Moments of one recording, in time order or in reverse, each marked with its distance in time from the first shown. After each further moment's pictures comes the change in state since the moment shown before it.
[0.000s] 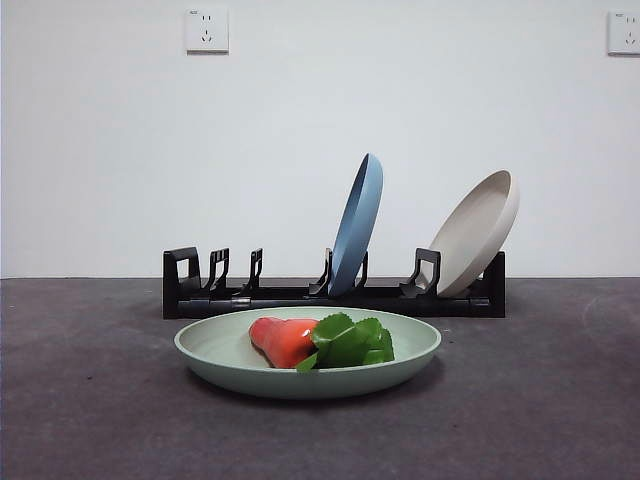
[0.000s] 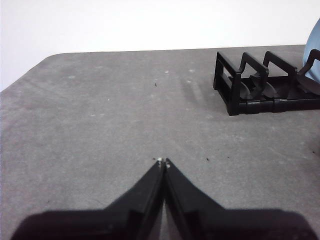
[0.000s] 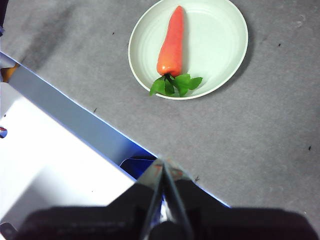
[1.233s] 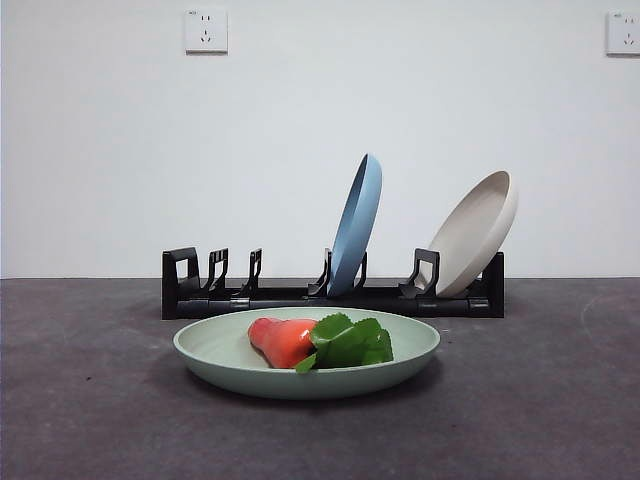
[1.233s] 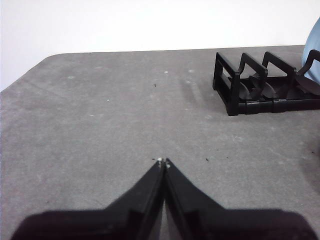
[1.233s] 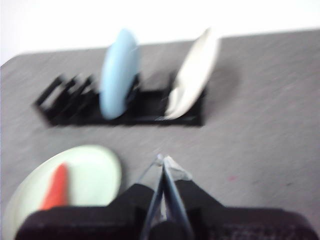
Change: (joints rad) left arm 0.000 0.000 0.000 0.000 0.000 0.000; right arm -0.689 -0.400 -0.394 0.534 -0.077 -0.182
